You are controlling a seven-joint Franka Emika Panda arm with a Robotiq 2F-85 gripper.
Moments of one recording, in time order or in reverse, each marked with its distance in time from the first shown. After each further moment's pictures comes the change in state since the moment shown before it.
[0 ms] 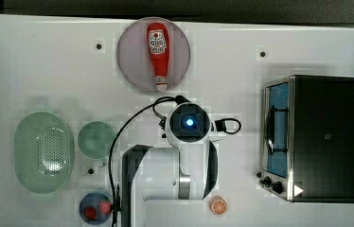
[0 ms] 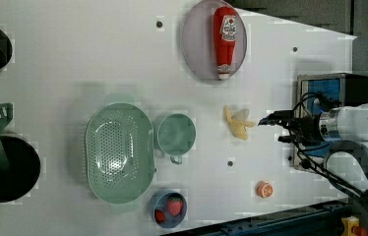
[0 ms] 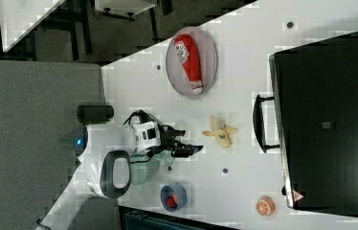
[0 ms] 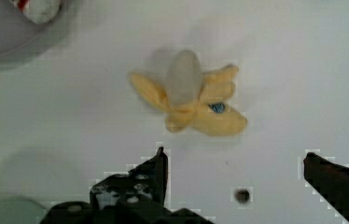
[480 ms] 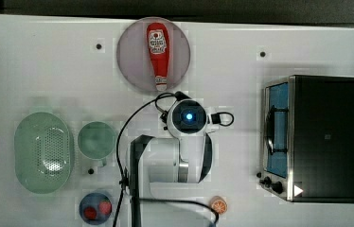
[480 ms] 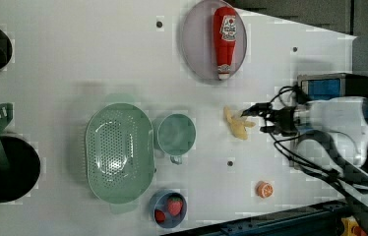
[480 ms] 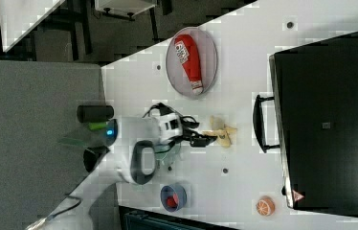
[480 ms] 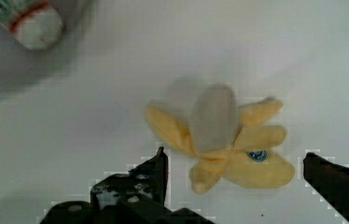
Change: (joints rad) arm 0.004 0.234 -0.003 0.023 0.018 0.222 -0.017
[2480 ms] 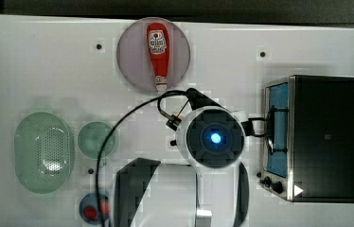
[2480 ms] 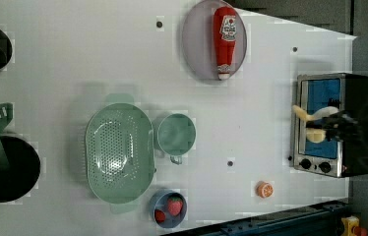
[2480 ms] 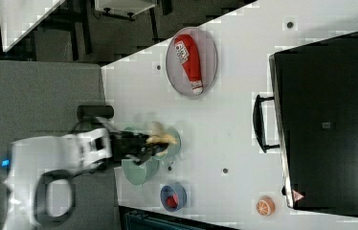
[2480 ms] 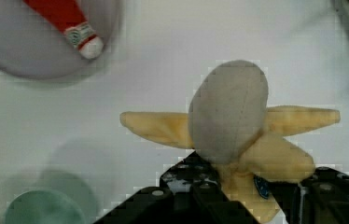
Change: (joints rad) arm 0.008 -0.507 -0.047 0.131 -0.018 -0.562 -0.036
